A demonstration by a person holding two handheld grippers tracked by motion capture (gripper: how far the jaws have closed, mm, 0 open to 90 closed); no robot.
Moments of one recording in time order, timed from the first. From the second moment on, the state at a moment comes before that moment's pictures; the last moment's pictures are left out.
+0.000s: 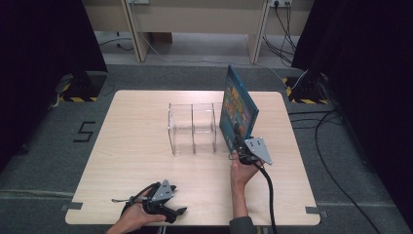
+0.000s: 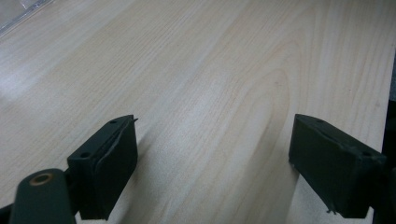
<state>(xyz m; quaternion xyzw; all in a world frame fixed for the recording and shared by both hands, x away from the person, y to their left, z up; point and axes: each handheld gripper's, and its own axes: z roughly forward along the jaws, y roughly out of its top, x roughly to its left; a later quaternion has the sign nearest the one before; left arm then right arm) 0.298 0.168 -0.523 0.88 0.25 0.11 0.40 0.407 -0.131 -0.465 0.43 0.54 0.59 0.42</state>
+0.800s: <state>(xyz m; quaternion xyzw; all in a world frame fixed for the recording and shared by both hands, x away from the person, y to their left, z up) 0.297 0.167 -0.523 0.88 0.25 0.10 0.40 0.400 -0.153 -0.466 0.44 0.56 0.58 0.39</state>
